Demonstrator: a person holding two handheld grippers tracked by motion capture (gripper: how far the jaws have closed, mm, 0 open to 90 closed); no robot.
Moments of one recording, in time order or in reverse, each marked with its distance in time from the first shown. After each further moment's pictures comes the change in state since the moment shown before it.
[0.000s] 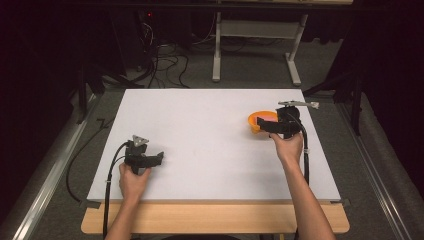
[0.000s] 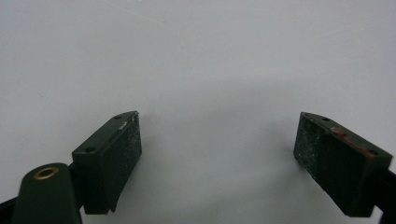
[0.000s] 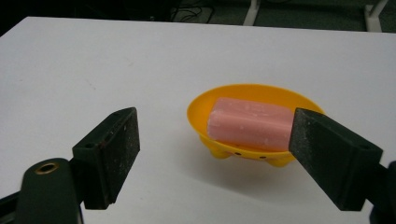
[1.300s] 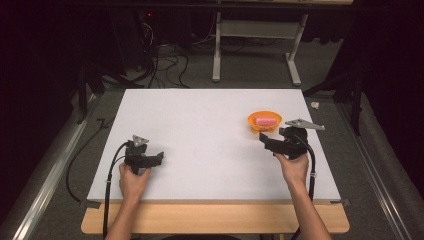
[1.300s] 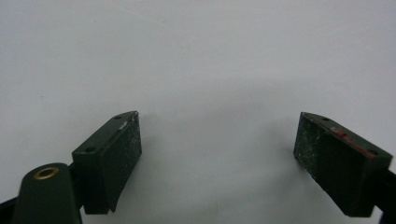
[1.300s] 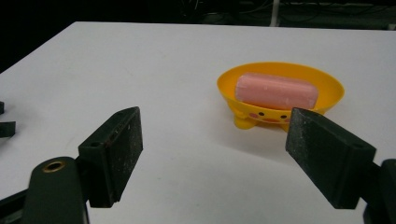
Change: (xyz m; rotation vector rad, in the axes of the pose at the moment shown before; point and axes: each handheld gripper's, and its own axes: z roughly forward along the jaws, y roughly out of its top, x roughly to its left) left arm 0.000 0.000 0.000 0.004 -0.001 0.003; right arm 0.008 -0.046 -0.039 -0.088 0.088 -0.026
